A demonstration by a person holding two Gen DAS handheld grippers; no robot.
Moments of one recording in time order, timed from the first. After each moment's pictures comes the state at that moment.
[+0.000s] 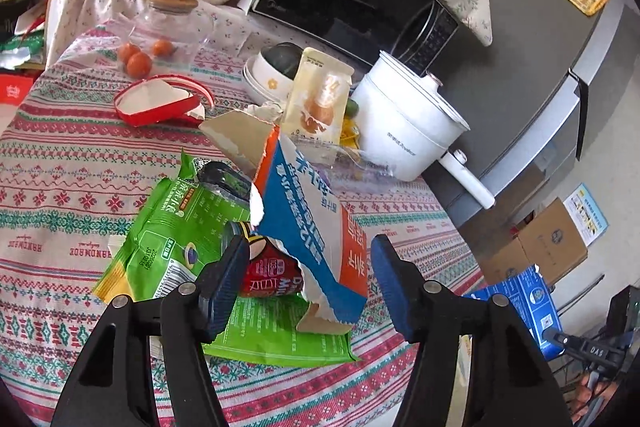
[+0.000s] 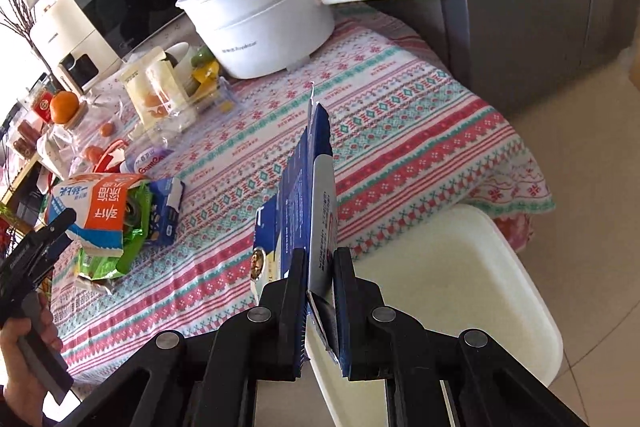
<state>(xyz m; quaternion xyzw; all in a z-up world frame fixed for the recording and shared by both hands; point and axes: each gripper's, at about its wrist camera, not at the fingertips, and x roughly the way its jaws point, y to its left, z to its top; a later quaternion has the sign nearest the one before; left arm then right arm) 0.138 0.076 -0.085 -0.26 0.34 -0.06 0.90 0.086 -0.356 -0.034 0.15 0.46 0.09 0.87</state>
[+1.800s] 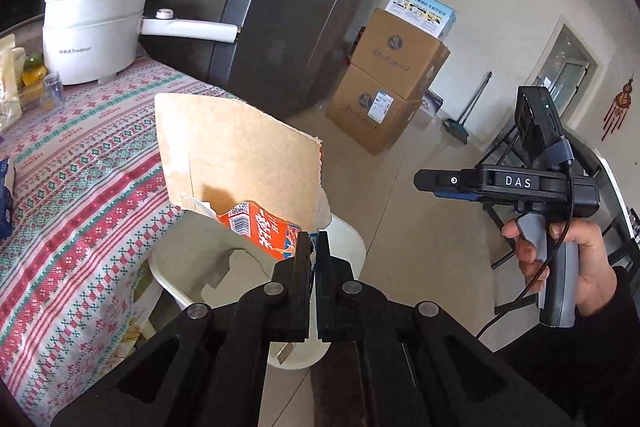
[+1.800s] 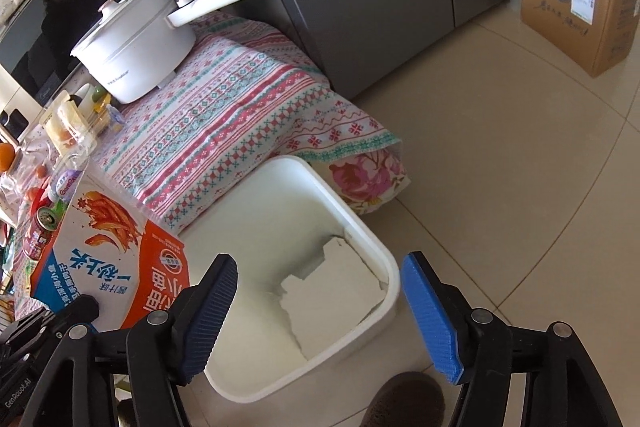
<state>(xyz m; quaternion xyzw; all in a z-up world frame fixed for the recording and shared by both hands) 0.024 -0.224 -0.077 -0.03 0.40 -0.40 0.82 -0.016 -0.488 -0.066 0.21 0.45 -0.03 0.86</state>
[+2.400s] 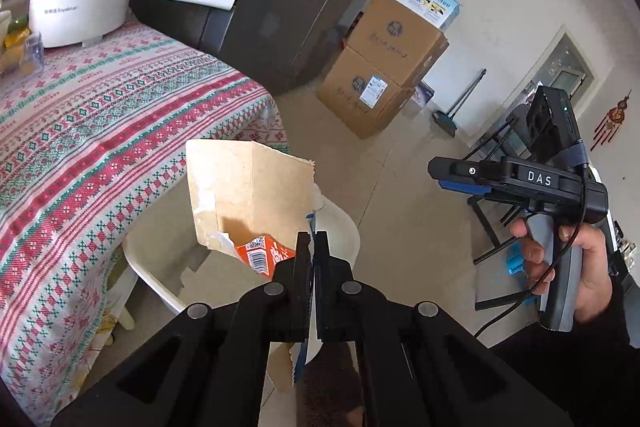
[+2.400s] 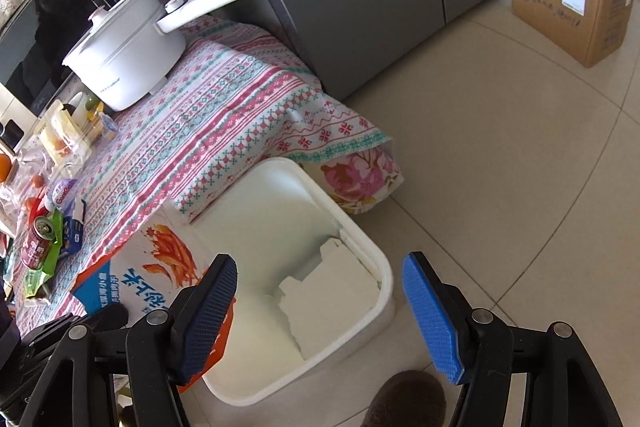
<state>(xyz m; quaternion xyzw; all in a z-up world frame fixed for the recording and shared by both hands) 0.047 -0.232 -0.105 -0.05 0.44 -0.42 0.79 -0.016 -0.492 -0.068 0.22 0.45 -0.04 0.86</state>
